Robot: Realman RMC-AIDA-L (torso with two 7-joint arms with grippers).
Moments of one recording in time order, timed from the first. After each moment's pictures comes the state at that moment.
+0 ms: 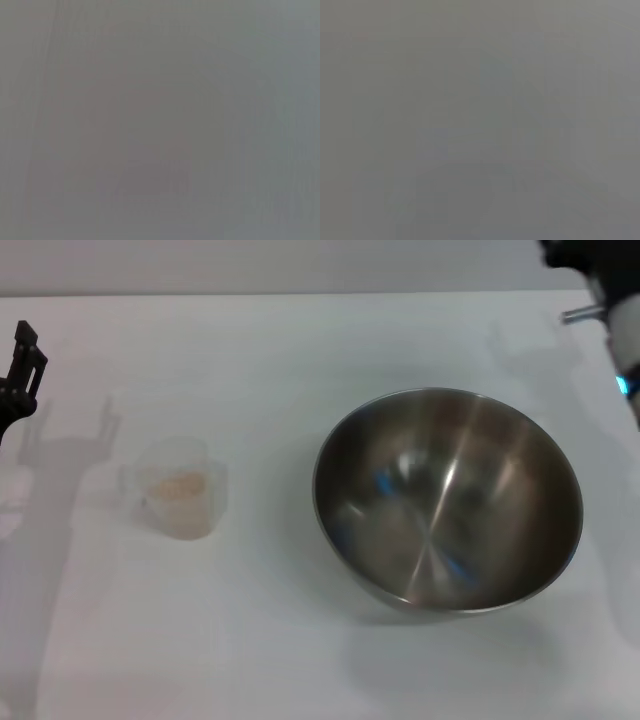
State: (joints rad) left arm -0.31 -2.08 -0.90 -0.32 2.28 1.26 -0.12; right arm 0.27 2.08 -1.95 -0.91 0.60 -0.73 -0.42
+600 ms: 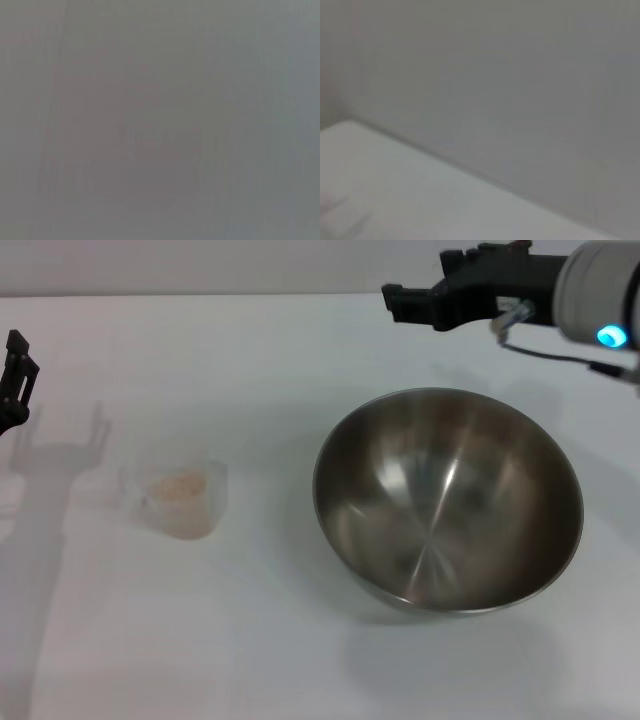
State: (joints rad) left arm -0.29 -2.08 -0.91 -0.32 2.28 1.26 -0.12; right arm 0.28 2.08 -1.64 -1.84 0.58 1.01 -0.29
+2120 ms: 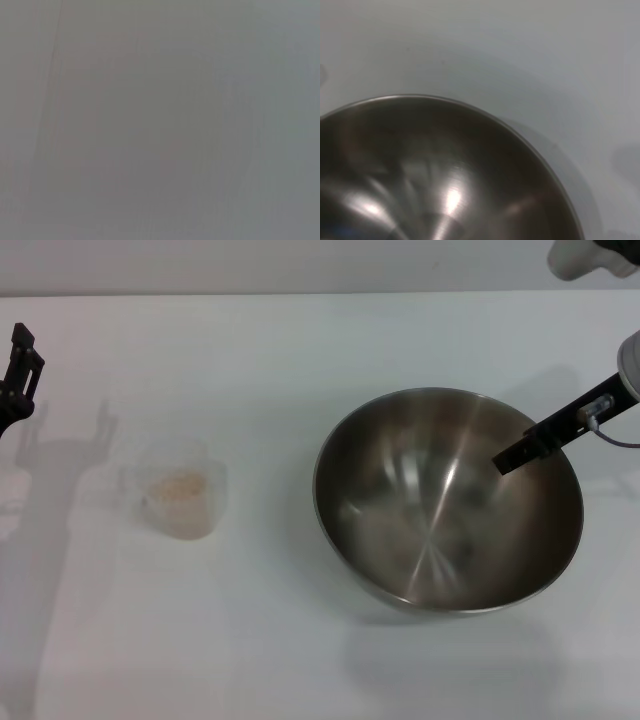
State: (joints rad) left arm -0.30 -2.08 -0.90 -0.33 2.28 1.26 -0.12; right arm 0.63 2.06 -1.26 -1.33 0.46 1.59 -0.44
